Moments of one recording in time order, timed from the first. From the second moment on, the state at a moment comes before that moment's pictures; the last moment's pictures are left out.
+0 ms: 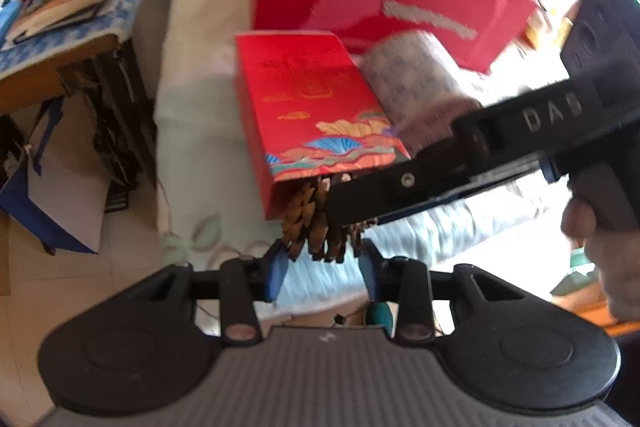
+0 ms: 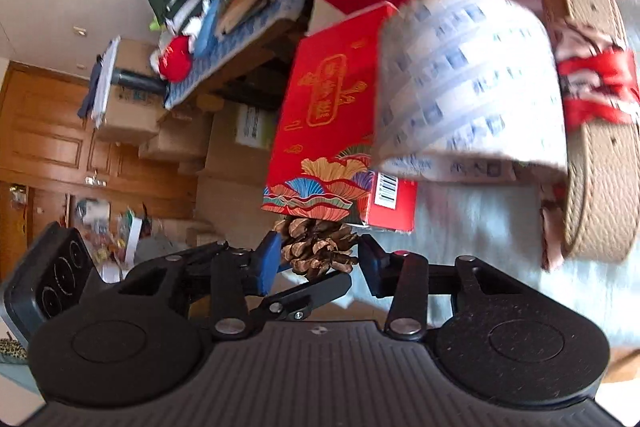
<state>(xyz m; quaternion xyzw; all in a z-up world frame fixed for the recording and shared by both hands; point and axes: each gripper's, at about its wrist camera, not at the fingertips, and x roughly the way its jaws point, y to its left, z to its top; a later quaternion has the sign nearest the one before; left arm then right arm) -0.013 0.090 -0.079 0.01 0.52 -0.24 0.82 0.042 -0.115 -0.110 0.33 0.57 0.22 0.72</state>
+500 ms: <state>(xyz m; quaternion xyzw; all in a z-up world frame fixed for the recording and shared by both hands) -0.027 0.073 -0.079 0.09 0.50 -0.27 0.82 0.039 -0.121 -0.107 0.28 0.57 0.25 0.74</state>
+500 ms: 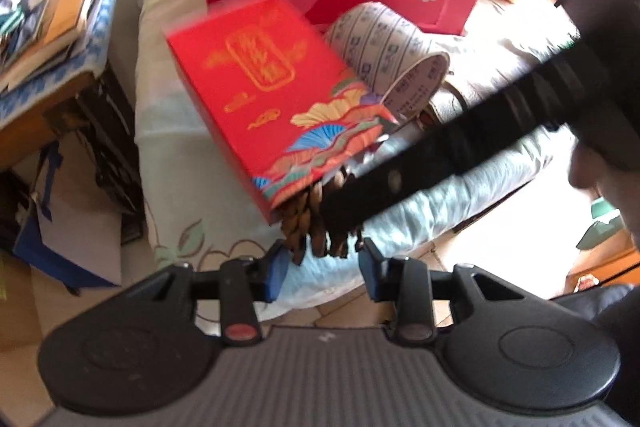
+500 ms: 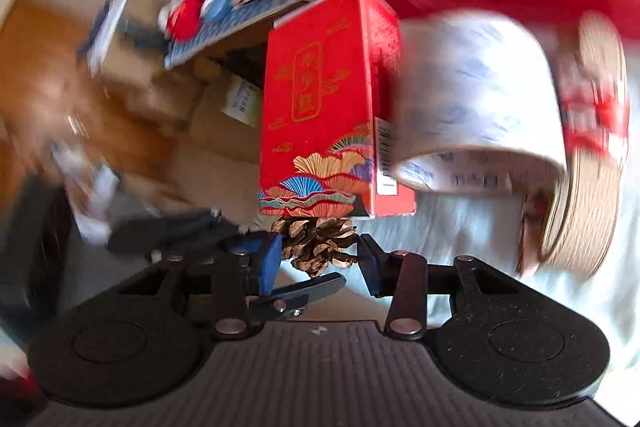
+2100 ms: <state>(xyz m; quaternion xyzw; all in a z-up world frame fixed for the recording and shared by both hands) 0.060 -0.013 0.073 0.11 0.33 -0.39 0.85 0.075 -0.246 0.036 0.30 0.40 0.25 0.83</state>
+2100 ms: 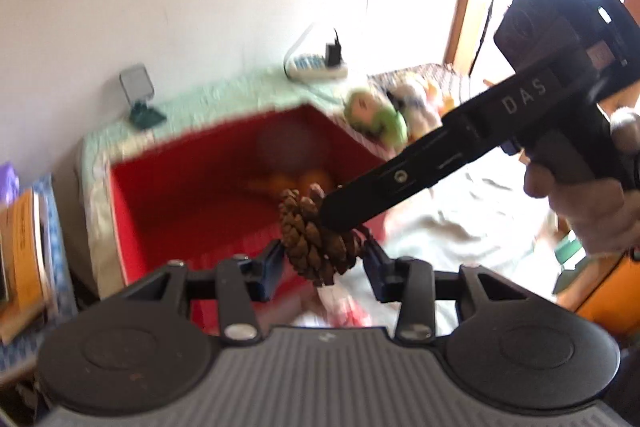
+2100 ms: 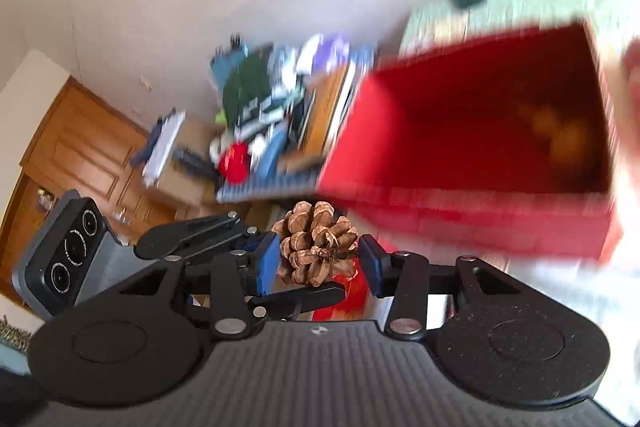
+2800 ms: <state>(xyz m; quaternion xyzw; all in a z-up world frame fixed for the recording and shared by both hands) 0.192 -0.067 0.006 0.05 0.47 -0.22 0.85 0.232 -0.295 -0.046 0.37 0.53 0.21 0.73</state>
